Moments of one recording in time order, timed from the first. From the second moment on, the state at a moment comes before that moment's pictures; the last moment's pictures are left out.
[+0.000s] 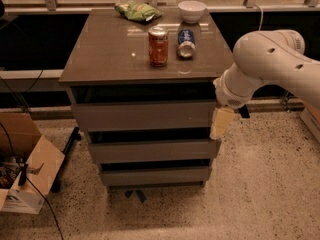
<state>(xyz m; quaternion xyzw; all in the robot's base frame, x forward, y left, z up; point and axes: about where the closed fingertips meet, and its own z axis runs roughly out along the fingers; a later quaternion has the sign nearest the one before) 0.603 -0.187 0.768 -0.63 0.75 -0.05 0.19</state>
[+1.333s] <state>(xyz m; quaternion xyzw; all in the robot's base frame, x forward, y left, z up) 0.637 -0.146 0.691 -0.62 0.76 0.02 0.19</state>
